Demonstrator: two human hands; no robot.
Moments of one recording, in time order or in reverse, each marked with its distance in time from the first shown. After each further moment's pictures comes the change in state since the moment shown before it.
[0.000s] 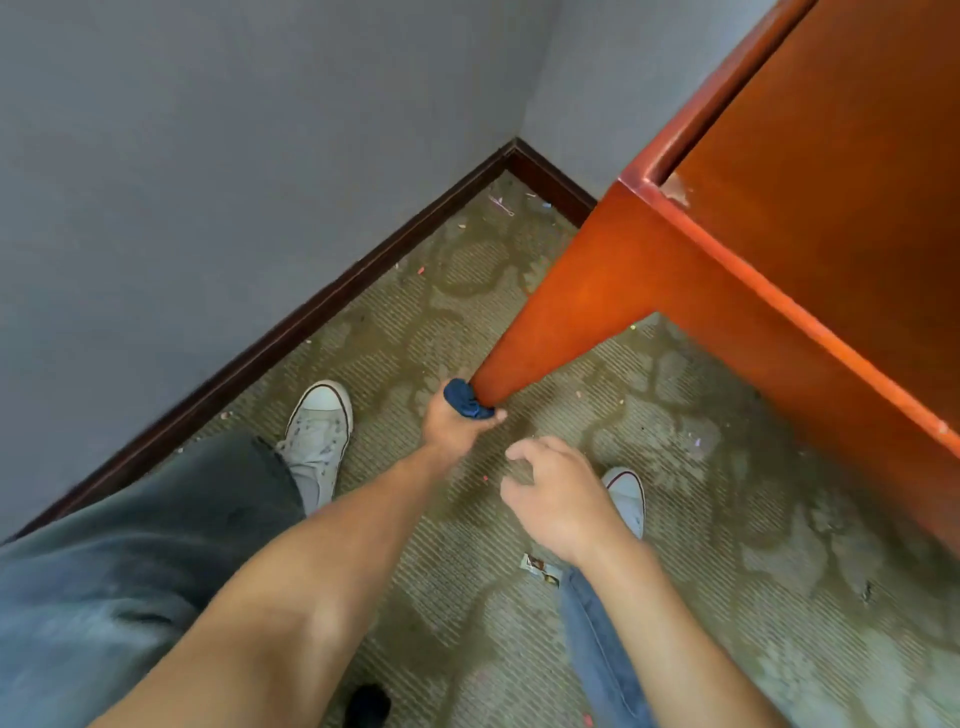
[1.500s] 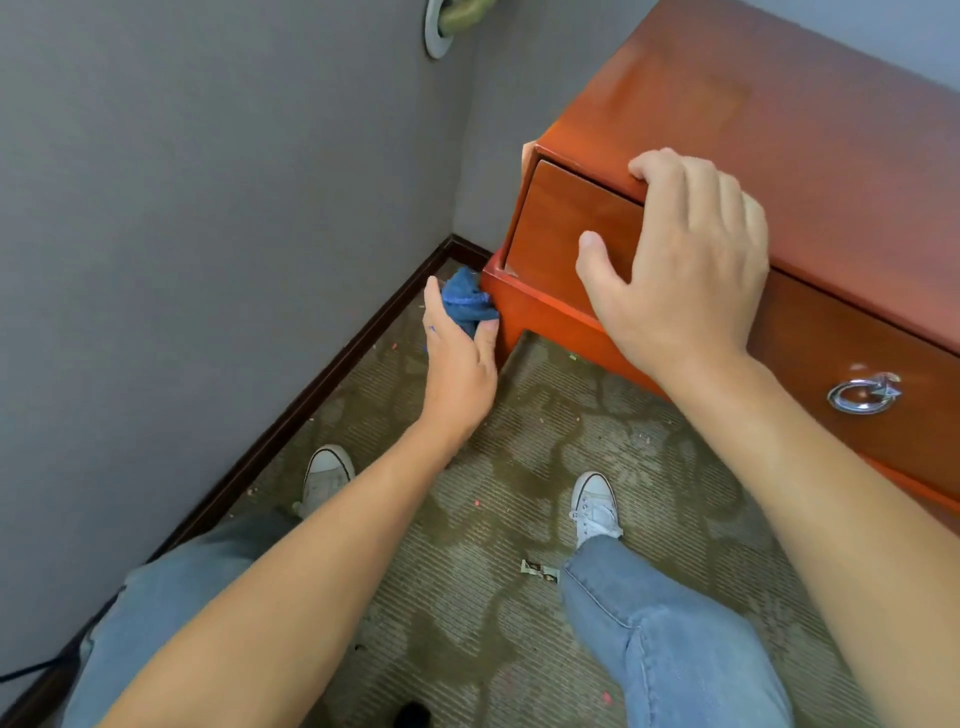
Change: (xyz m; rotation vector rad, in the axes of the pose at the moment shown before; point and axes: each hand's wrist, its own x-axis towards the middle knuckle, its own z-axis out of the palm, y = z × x) left_hand -0.160 0.194 -0.024 0.165 0.027 0.727; right_hand -0.153 -0.078 -0.218 -0.405 1.342 -0.227
